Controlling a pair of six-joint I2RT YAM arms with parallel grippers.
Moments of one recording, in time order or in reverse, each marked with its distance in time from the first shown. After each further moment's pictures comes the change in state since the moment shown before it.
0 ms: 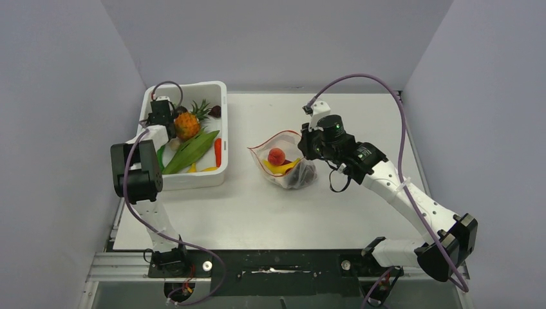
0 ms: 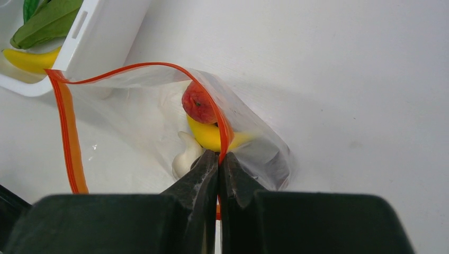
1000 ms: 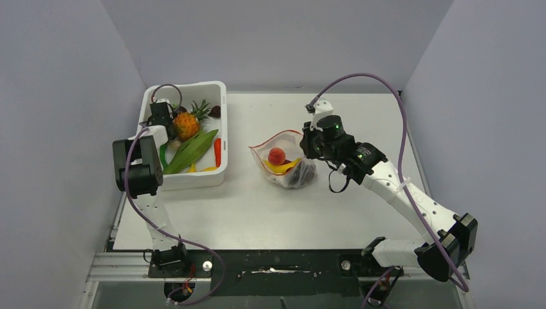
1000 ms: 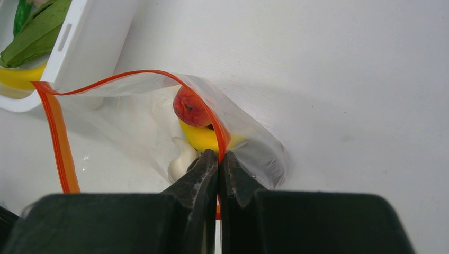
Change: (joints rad) left arm 0.027 0.107 0.040 0.051 0.052 0.006; right arm 0.003 0.004 0.001 0.002 0.067 0.037
